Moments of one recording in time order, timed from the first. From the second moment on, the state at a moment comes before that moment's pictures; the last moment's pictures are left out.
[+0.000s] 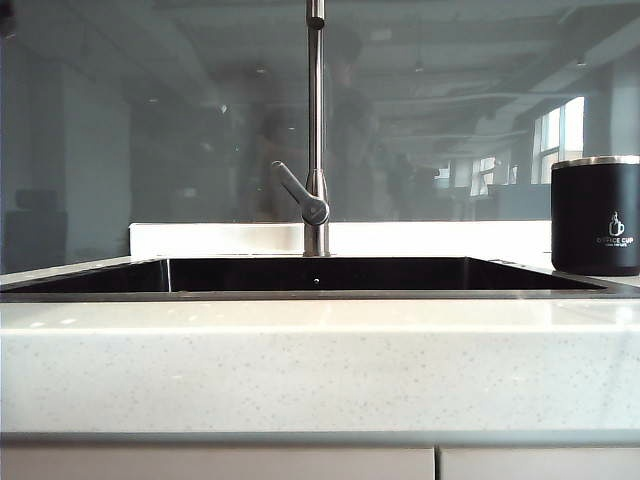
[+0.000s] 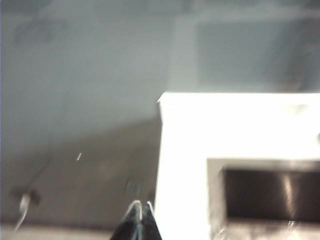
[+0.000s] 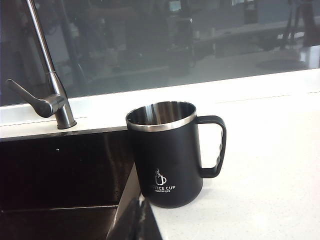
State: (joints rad) left arm -0.01 1.21 1.16 -0.22 -0.11 0.03; right arm -0.01 0.00 0.00 0.11 -0.03 0.13
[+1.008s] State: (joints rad) left arm 0.10 0.14 0.02 0.16 -0.11 0.00; right arm -0.01 0.00 0.00 0.11 -0.03 0.13
